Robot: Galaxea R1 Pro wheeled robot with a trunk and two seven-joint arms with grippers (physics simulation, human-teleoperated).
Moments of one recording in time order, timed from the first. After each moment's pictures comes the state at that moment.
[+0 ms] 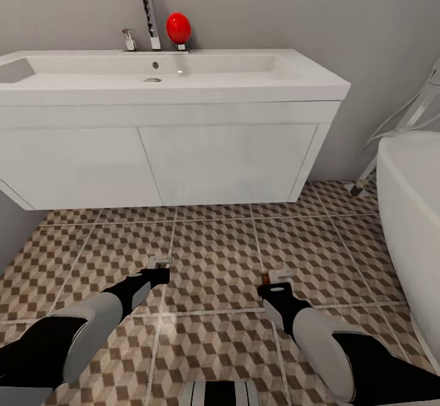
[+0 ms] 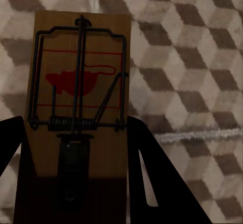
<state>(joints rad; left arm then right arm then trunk) -1.01 0.00 -0.06 -0.01 0.09 0.02 -0.05 -0.94 0.15 -0.09 -0.03 0.20 0.08 -0.35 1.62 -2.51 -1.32</state>
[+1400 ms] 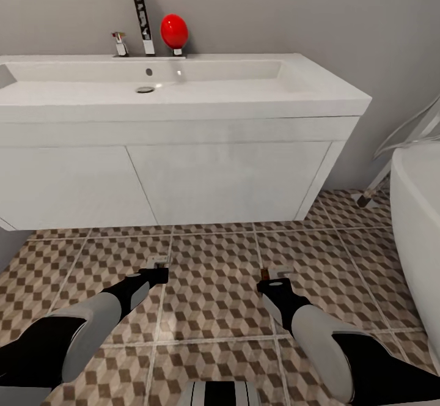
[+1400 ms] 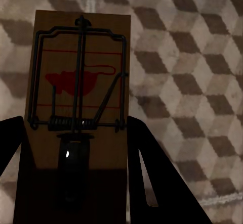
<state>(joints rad) -1.01 0.00 -0.06 -0.01 0.09 0.01 -0.05 -0.94 0.15 -0.09 -0.08 0.20 0.13 -0.35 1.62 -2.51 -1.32</state>
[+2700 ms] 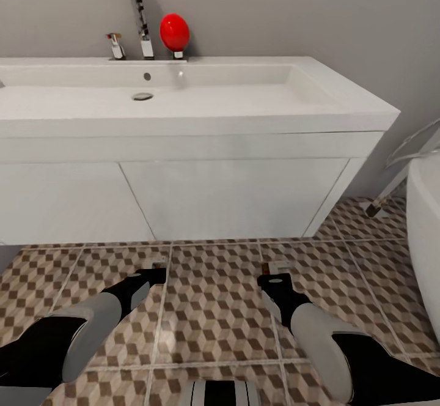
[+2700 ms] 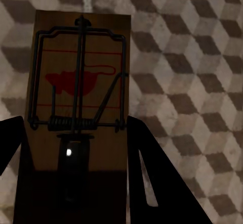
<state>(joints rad) -1.01 0.00 -0.06 -0.01 0.10 0.02 0.02 -0.94 0.16 -0.09 -0.12 0.20 0.11 -0.38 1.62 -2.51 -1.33</state>
